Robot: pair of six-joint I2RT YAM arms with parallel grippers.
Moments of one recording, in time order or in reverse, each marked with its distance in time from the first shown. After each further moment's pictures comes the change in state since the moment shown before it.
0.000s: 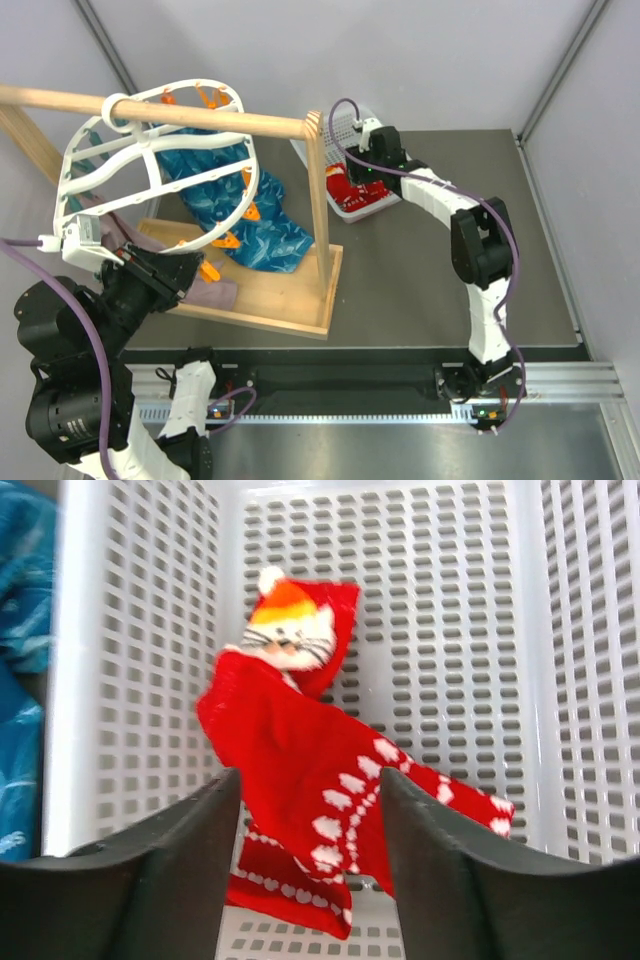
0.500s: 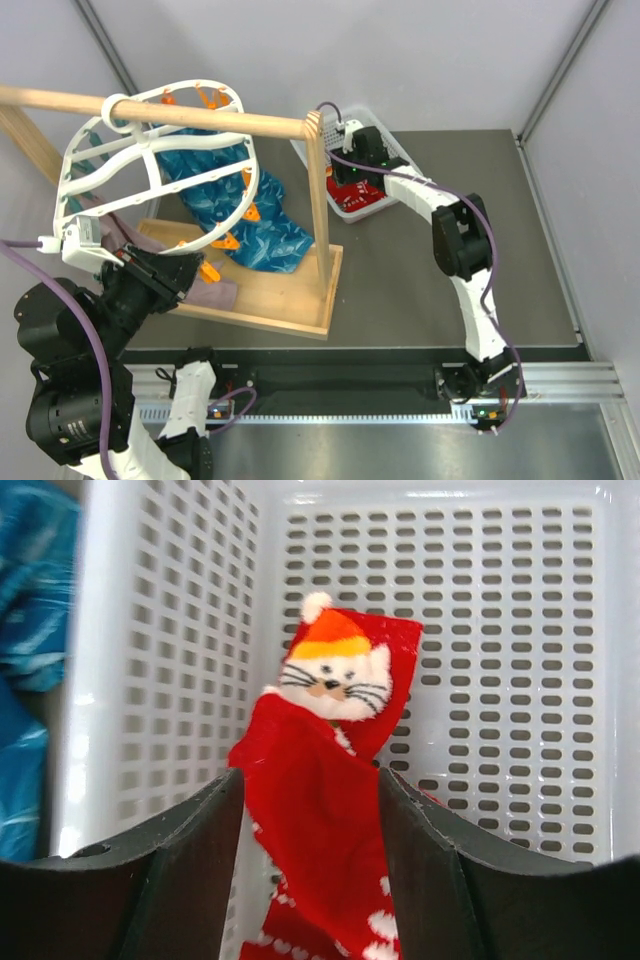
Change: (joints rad) left arm 0.000 -0.005 0.000 0.000 0.000 0.000; right arm 0.040 0.146 0.189 -0.043 -0.023 -0.012
